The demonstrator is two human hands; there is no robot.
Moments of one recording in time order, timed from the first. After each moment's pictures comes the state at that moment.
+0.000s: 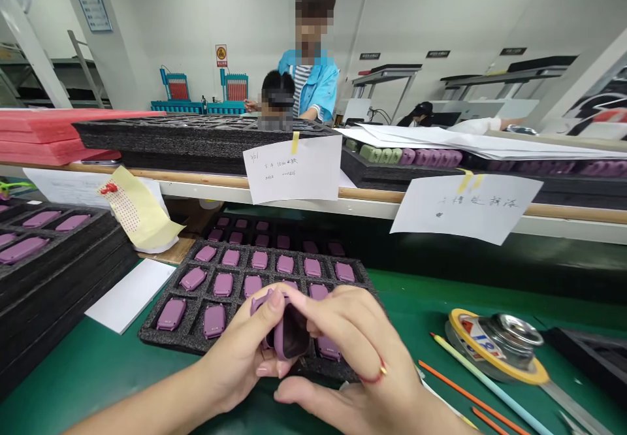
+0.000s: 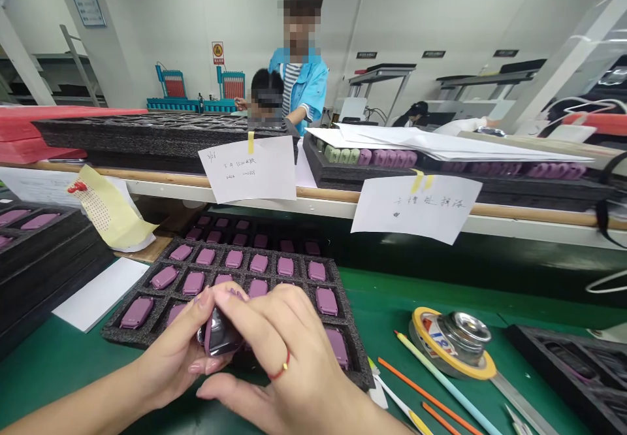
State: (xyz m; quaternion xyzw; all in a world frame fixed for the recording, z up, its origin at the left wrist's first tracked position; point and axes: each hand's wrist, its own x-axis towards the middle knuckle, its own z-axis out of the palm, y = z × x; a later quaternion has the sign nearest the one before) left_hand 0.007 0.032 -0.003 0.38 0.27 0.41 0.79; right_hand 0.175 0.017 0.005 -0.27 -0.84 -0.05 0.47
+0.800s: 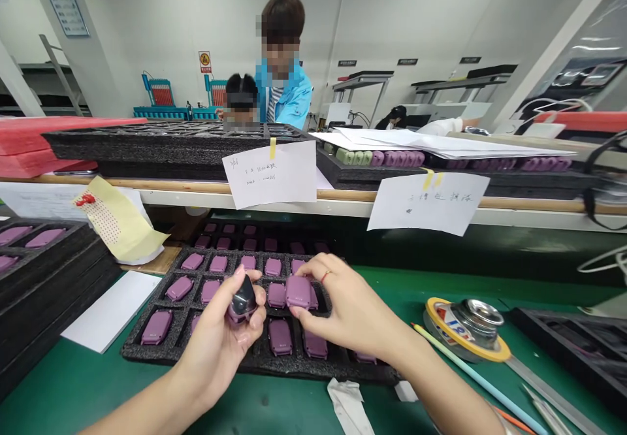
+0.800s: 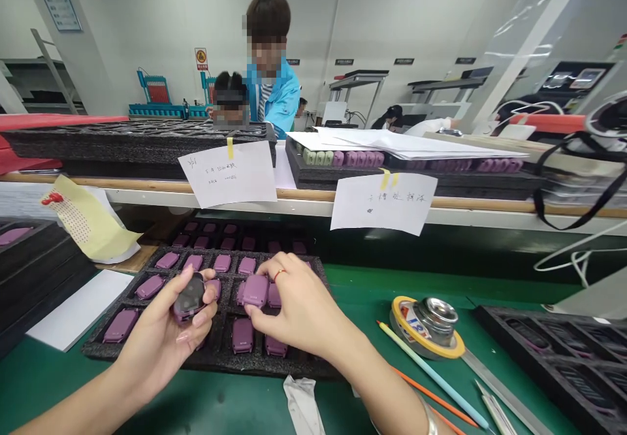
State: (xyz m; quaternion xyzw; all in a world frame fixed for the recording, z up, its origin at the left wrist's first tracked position) left_hand 0.004 0.039 0.008 0.24 0.33 0.51 0.76; right_hand 0.203 0.057 0.001 -0.48 -0.83 0.07 0.28
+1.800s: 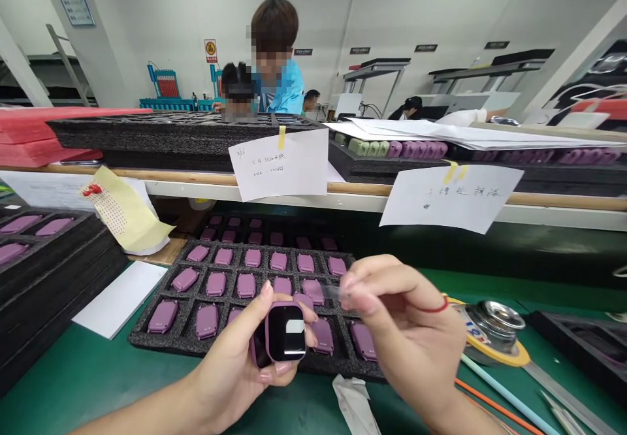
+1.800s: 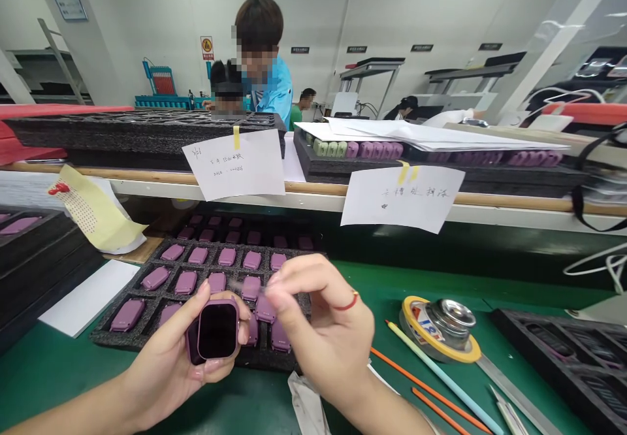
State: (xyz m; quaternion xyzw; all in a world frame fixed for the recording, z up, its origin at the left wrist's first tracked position) left_hand 0.010 0.025 0.001 0.30 0.27 0.37 0.84; right_hand 0.190 0.032 0.006 -0.27 -0.65 0.16 0.69
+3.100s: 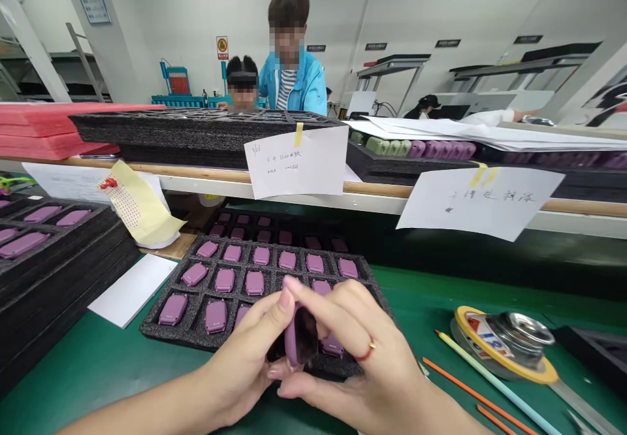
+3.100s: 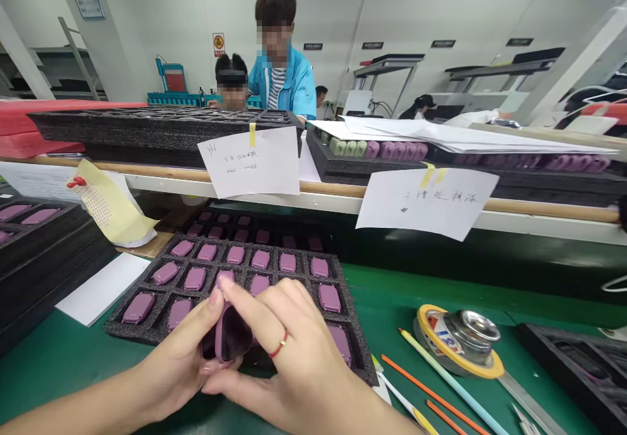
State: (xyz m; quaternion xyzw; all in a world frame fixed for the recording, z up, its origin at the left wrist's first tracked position) left_hand 0.011 0.025 -0.001 0.35 0.29 0.40 0.79; right_hand 0.177 0.020 0.001 -0.29 -0.85 0.00 0.44
